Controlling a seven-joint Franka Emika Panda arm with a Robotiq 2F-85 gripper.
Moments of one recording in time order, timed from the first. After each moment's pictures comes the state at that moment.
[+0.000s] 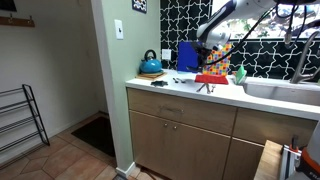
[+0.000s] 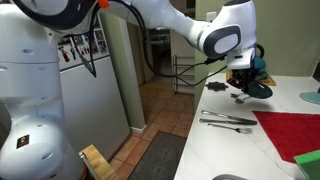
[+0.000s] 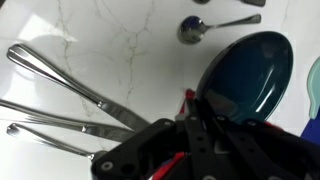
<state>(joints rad) -0.20 0.23 -0.34 -1.84 0.25 2.45 1.53</state>
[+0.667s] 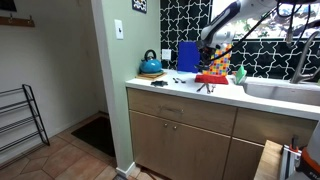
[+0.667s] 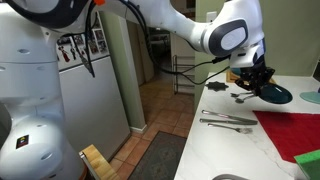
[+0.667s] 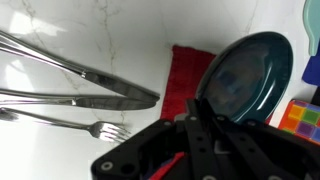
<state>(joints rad) -0.21 0.22 -0.38 -1.84 0.09 2.47 1.78</state>
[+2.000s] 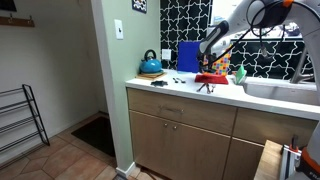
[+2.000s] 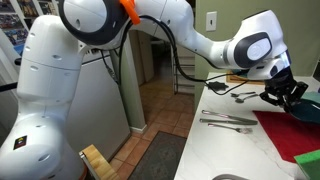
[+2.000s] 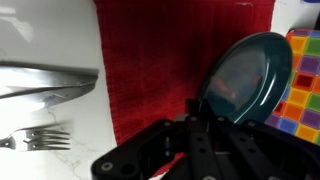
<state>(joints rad) -0.24 0.47 -0.45 -1.62 -0.05 2.46 2.11</state>
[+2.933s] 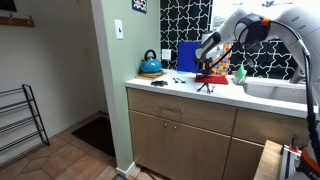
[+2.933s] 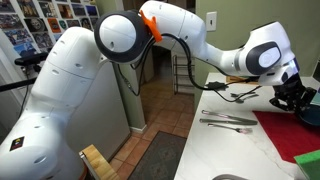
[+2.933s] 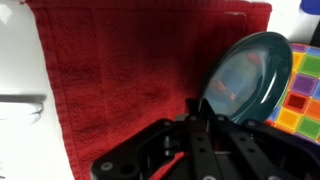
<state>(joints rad) -0.30 0.67 -0.43 -1.38 -0.05 2.42 2.09</state>
